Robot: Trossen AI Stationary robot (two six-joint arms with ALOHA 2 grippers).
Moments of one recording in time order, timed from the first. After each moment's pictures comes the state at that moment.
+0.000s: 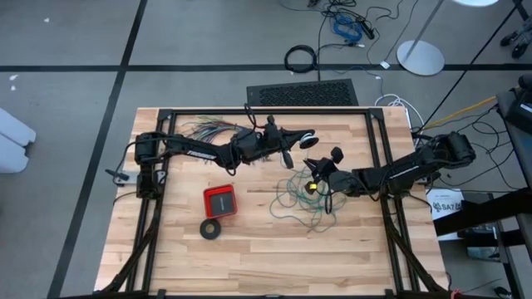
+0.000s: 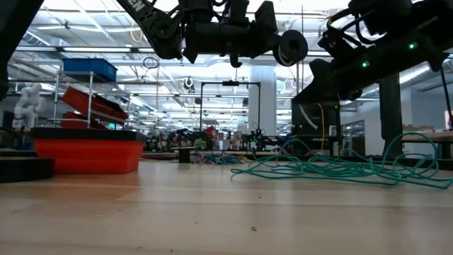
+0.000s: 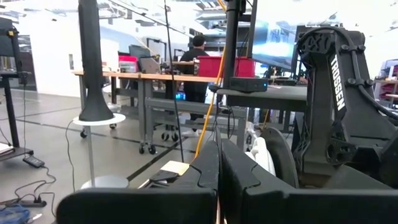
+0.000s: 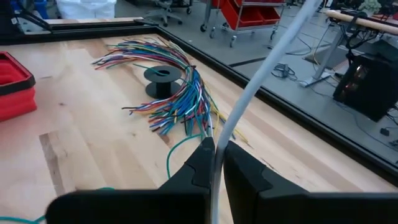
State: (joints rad) left arm 0.17 1.91 1.16 0.97 -0.14 0.01; right arm 0.16 1.33 0.39 0.50 0.84 0.23
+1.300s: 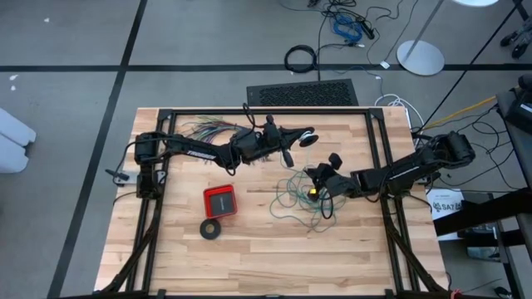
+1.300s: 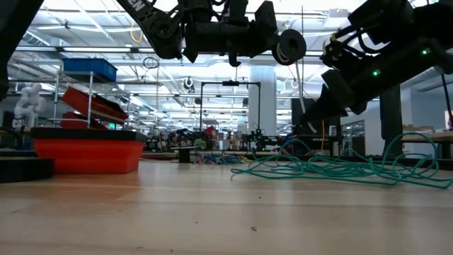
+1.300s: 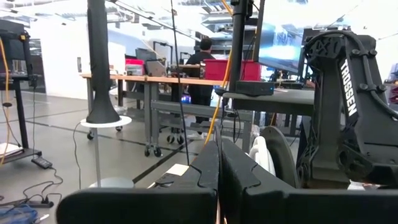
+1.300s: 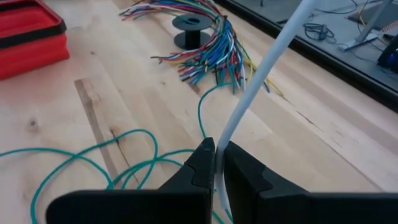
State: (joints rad) left arm 0.17 1.91 1.16 0.98 -0.16 0.02; right arm 0.19 1.33 0.39 0.32 0.70 0.38
